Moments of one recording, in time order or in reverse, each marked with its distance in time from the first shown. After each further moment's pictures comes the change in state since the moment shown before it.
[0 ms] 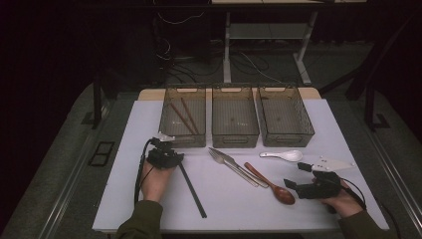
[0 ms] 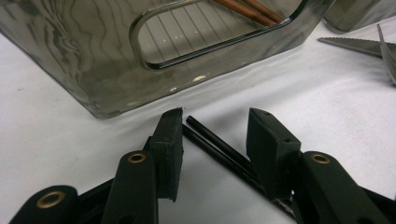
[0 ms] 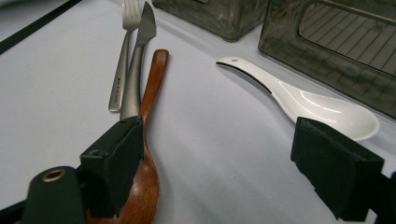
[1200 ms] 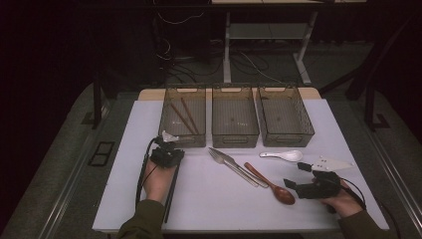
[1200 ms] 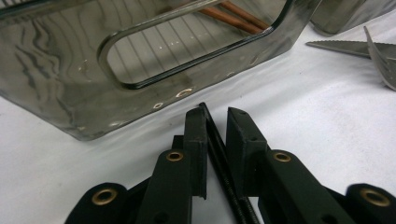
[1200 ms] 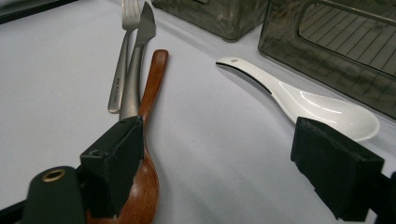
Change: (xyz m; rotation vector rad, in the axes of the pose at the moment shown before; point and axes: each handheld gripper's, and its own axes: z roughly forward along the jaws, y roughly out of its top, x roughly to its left) left arm -0.005 0.004 0.007 -0.017 -0.031 0.053; right arm 0.000 0.000 0.001 -0.001 0.000 -0.001
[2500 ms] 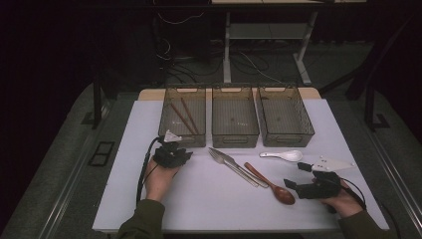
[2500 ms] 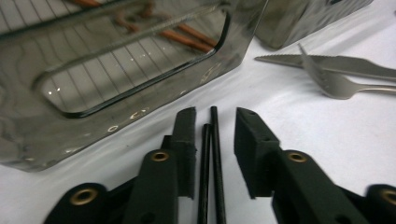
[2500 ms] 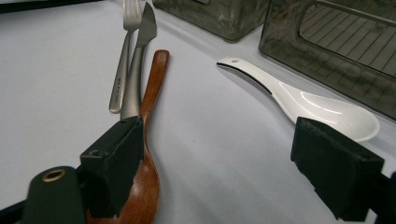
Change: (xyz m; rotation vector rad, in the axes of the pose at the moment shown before) left arm -0.005 0.004 -0.009 -0.057 -0.130 0.037; right arm 0.000 0.000 -0.001 -0.002 0.003 -0.004
